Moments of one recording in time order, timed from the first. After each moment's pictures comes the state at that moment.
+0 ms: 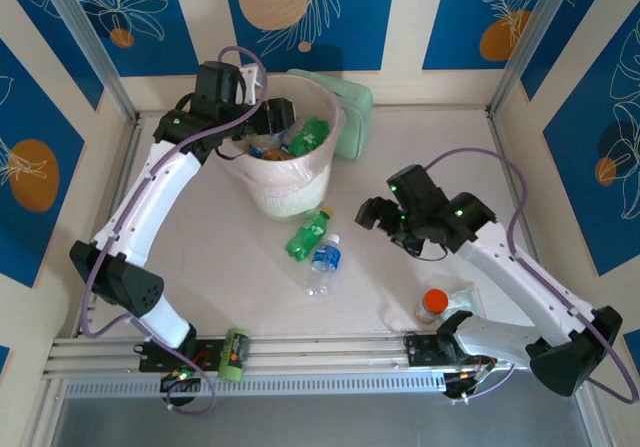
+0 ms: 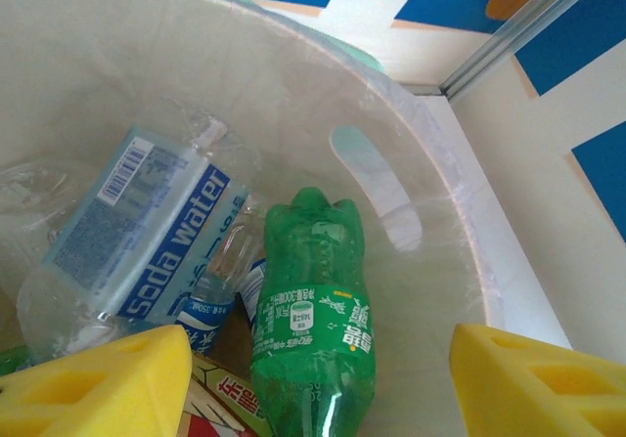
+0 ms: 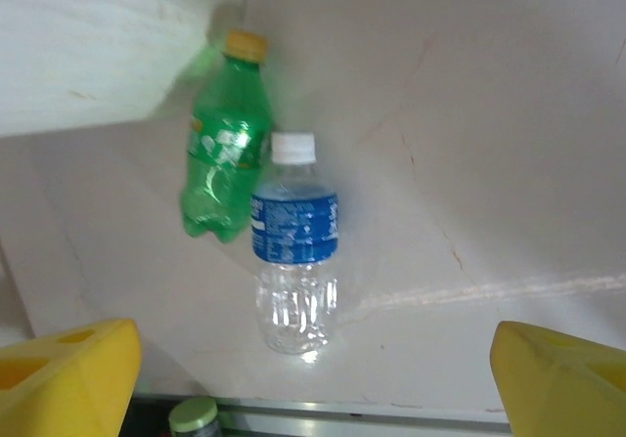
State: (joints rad) left arm -0.42 1.61 1.84 -0.77 0.22 -0.42; right arm 0.66 1.11 1.13 -1.08 -0.05 1.06
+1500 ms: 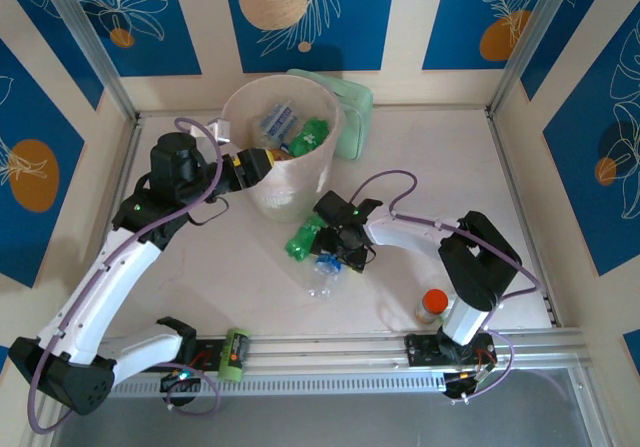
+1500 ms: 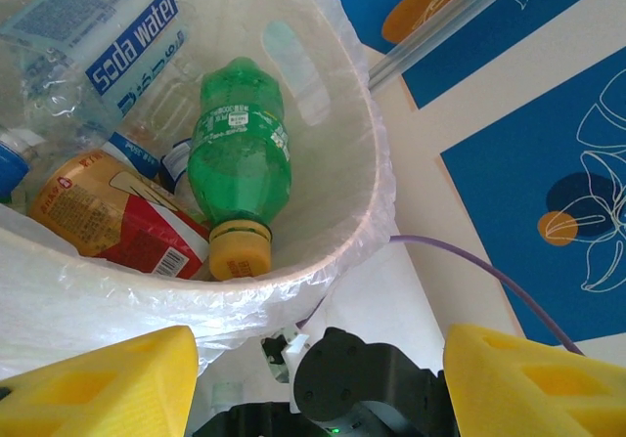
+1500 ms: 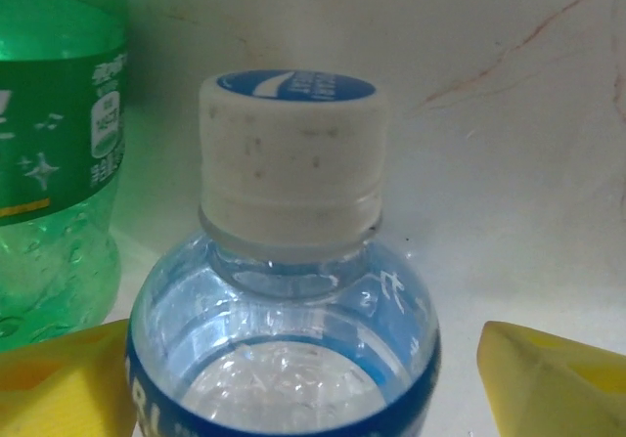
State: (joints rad) left arm -0.42 1.07 1.18 -0.47 0.35 -0.67; right arm 0.82 1.69 1.06 -0.70 -0.10 1.15
